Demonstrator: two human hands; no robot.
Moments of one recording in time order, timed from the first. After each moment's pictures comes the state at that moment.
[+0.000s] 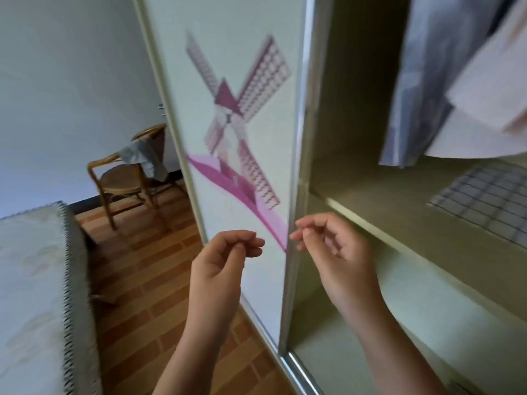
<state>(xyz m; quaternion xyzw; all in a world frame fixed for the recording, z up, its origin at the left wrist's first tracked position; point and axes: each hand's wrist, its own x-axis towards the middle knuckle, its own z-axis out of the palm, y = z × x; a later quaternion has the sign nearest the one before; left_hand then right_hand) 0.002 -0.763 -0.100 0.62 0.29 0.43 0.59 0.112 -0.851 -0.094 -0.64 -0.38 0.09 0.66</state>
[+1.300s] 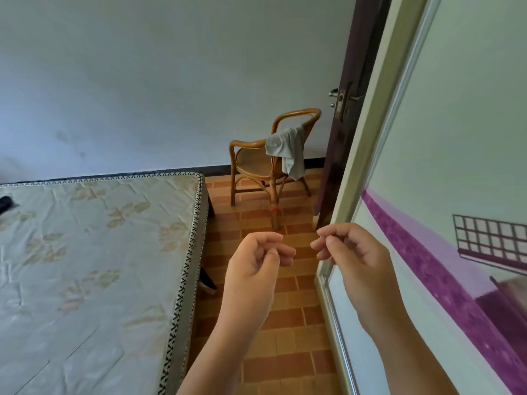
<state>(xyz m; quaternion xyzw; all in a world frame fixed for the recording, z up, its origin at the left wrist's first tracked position) -0.031 -0.283 -0.142 0.56 0.49 0.46 0.49 0.102 -0.308 -0.141 -0.61 -0.48 0.28 0.56</state>
